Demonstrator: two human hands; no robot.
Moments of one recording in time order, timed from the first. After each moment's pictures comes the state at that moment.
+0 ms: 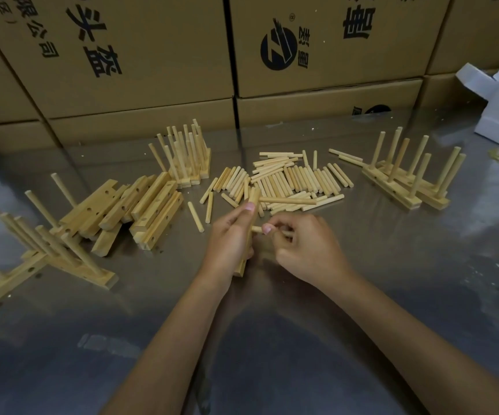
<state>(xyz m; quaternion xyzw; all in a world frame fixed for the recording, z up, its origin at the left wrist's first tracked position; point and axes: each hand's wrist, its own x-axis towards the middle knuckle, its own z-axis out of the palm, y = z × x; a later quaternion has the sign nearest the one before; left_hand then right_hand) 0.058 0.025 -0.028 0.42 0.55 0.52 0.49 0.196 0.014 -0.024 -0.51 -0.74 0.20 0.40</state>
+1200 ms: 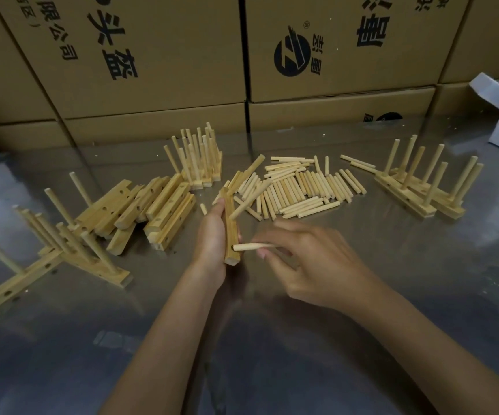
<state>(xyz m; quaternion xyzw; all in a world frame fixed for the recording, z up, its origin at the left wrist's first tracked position) 0.029 0.029 -0.010 0.26 0.57 0.56 0.54 0.194 -0.011 0.004 -0.38 -0.88 0.06 0.26</state>
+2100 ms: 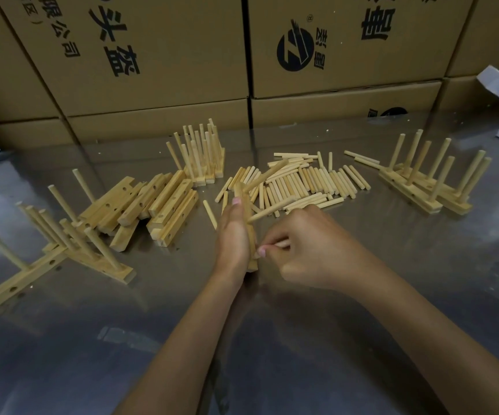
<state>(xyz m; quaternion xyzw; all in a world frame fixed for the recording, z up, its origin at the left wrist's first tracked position) 0.052 0.032 -0.032 0.35 0.58 0.57 0.47 0.183 -0.006 0.022 -0.45 -0.84 0.18 0.24</state>
